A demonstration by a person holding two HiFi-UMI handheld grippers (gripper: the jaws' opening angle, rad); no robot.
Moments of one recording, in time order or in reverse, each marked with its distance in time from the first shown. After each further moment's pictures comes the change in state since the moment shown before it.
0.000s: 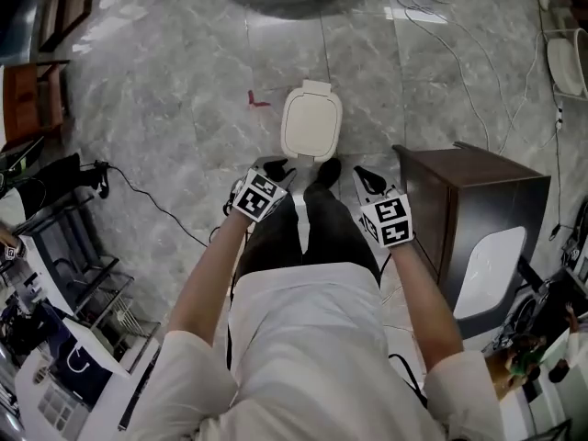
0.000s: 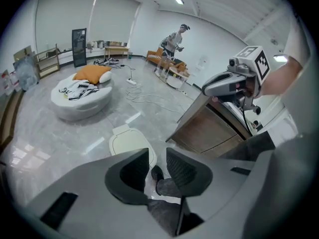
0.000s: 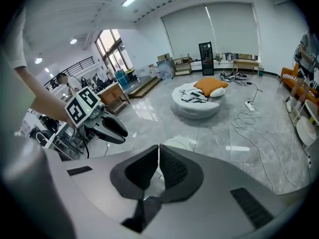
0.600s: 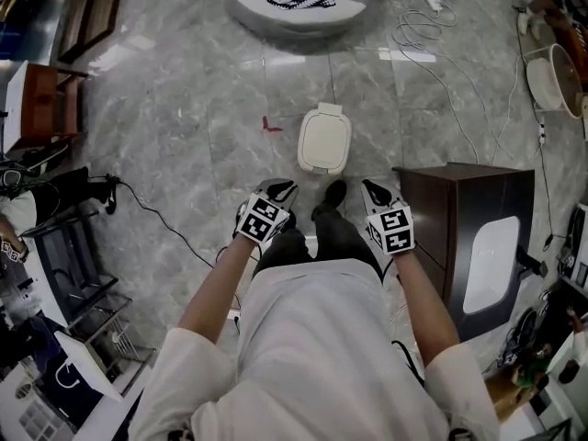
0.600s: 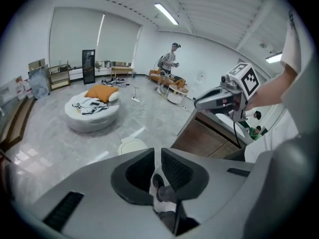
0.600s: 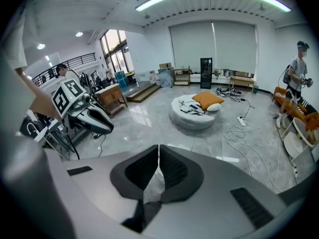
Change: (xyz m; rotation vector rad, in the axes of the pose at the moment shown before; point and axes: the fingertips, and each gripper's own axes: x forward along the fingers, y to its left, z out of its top) left arm -0.119 -0.030 -0.004 0.016 -0.206 0.063; right arm -0.054 0.060 0.026 -0.085 -0.085 -0.113
